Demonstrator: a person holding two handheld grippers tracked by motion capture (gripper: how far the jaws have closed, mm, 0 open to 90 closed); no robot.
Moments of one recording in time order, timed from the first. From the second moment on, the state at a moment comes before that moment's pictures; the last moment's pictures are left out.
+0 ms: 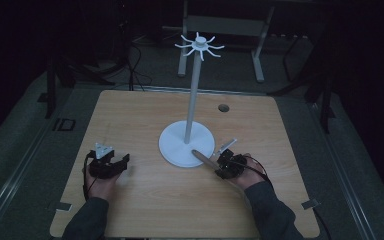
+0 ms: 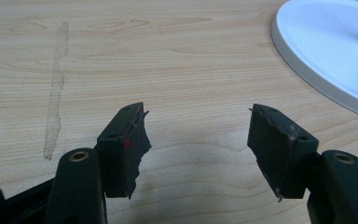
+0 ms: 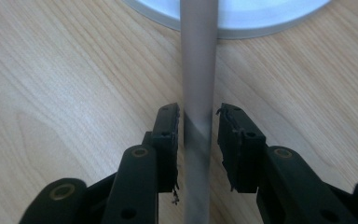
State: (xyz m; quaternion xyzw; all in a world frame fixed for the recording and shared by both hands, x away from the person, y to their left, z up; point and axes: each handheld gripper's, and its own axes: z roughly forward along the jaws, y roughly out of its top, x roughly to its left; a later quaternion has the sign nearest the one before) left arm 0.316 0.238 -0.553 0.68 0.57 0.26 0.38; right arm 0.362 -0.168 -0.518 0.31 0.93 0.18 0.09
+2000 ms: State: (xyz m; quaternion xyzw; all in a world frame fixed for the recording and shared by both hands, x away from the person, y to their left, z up) left arm 0.316 0.238 -0.553 0.68 0.57 0.26 0.38; right arm 0.335 -0.208 -0.424 0.31 0.81 0.45 0.21
